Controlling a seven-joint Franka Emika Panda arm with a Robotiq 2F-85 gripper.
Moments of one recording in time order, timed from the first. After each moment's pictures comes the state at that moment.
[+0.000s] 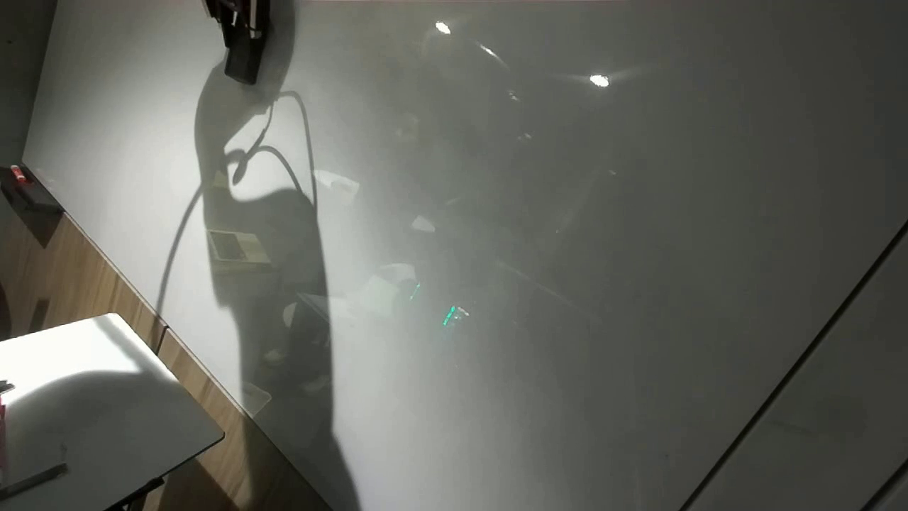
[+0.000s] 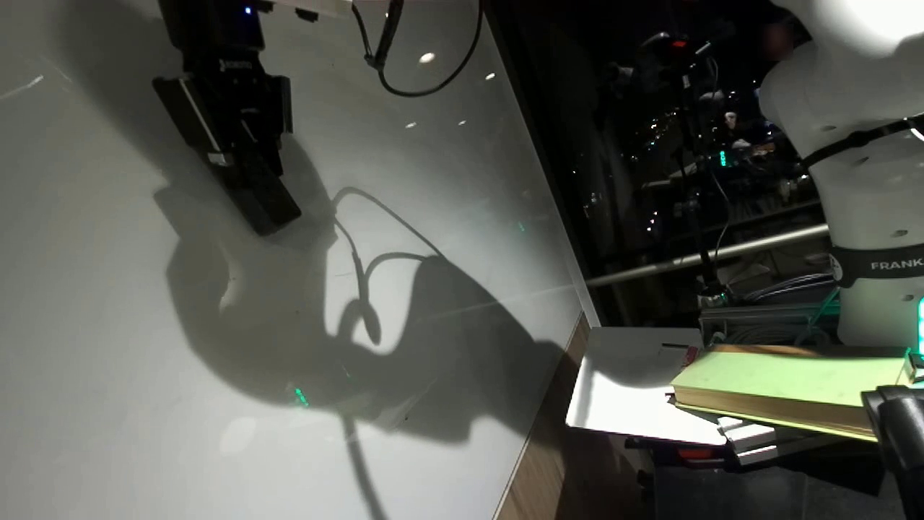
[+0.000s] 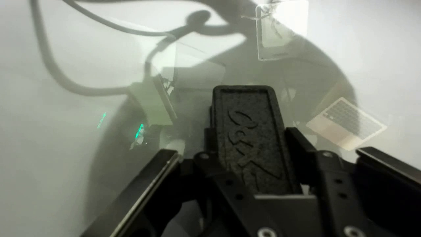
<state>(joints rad) 0.29 0.03 0.32 -1.60 -0.40 1.96 0.52</state>
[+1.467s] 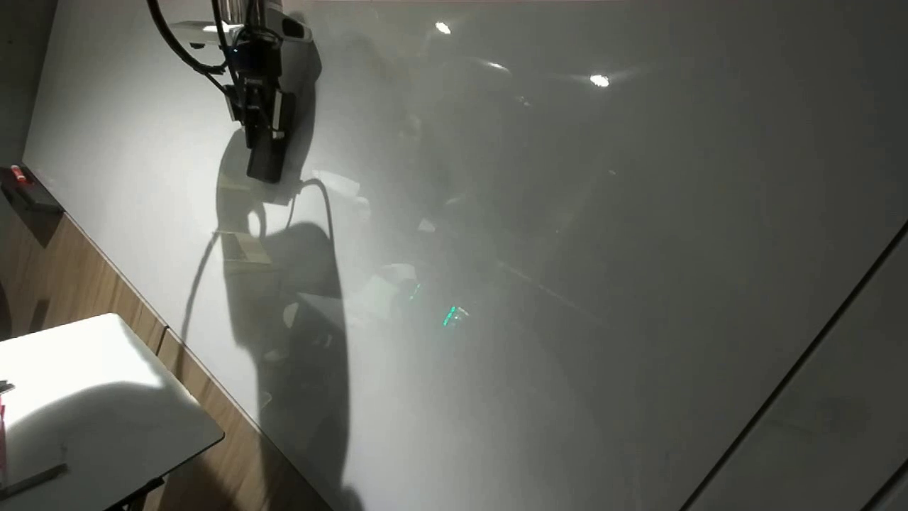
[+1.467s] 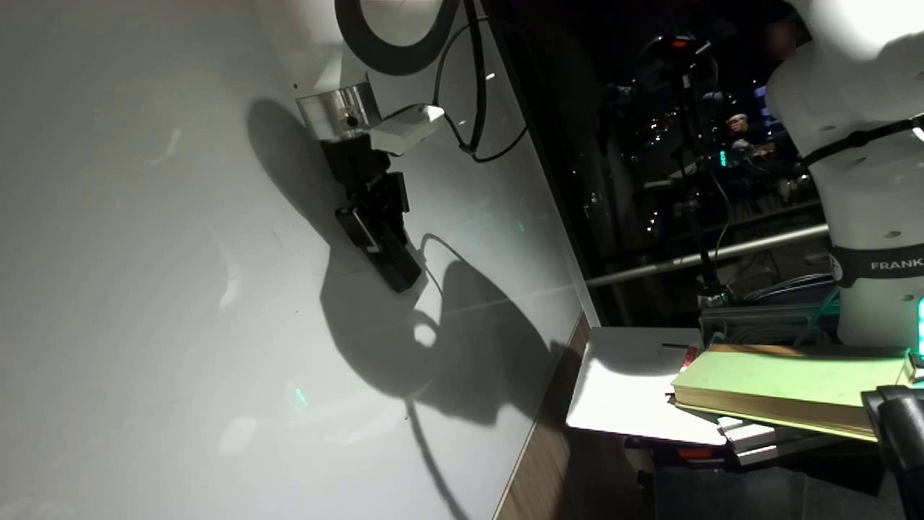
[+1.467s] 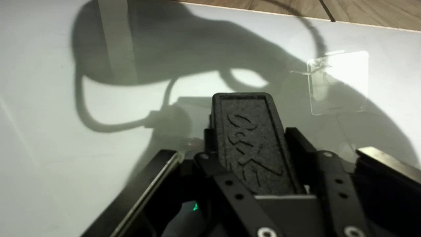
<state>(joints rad) 0.19 -0.04 0.19 -1.97 -0.40 2.11 0.49</state>
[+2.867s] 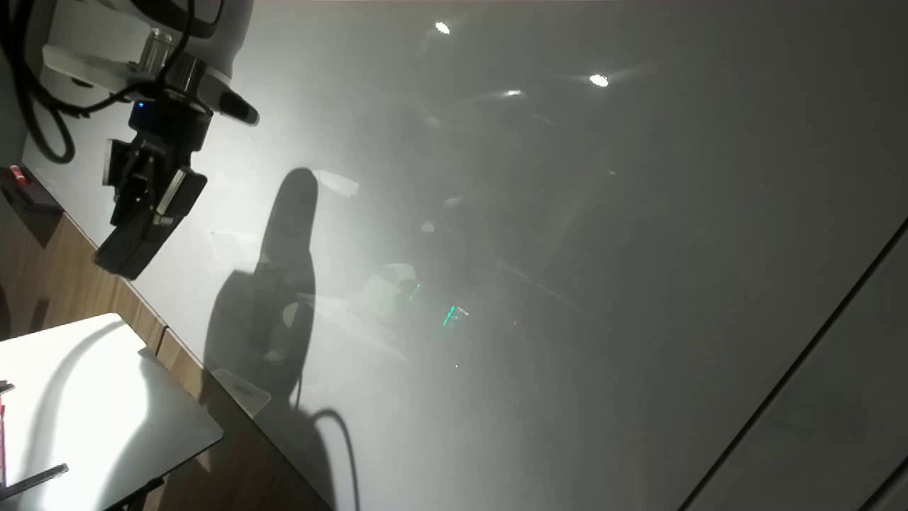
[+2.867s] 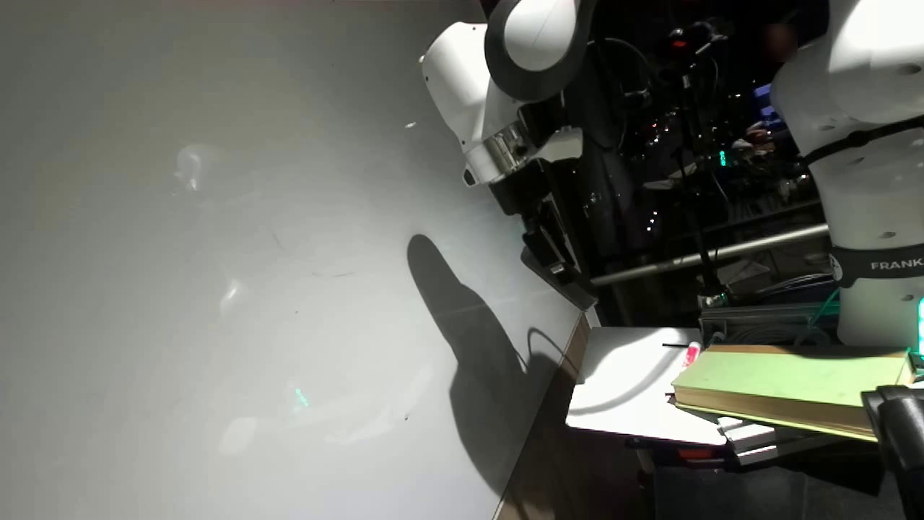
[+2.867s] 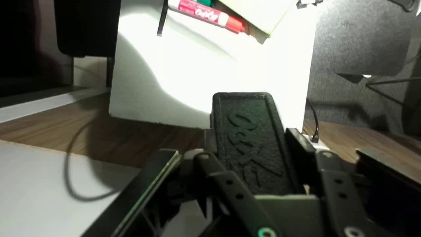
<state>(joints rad) 0.12 -0.37 0.11 -2.56 -0.09 2.08 0.17</state>
